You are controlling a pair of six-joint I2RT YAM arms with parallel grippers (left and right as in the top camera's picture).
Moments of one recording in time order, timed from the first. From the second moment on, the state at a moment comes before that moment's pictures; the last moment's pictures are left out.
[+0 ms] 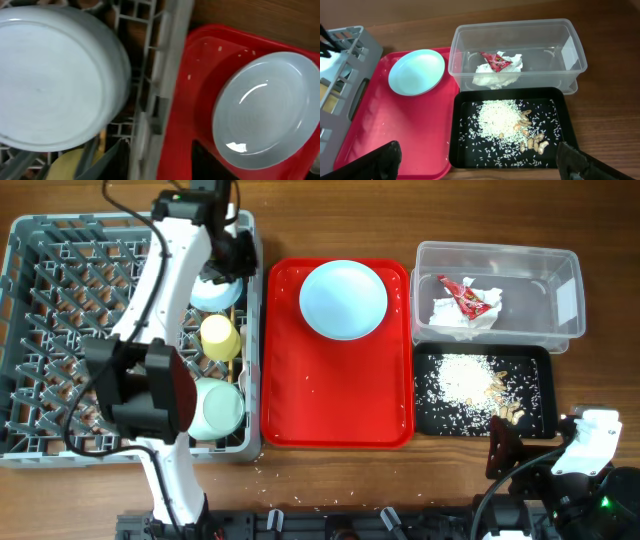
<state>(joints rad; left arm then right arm) -0.16 2.11 1.96 -1.18 0.11 -0.37 -0.02 0.40 1.10 -1.27 -0.05 0.09</state>
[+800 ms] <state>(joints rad) -0.23 2.07 1.82 -1.13 -0.02 -0.36 -0.02 0.40 1.10 -1.27 -0.05 0.09</state>
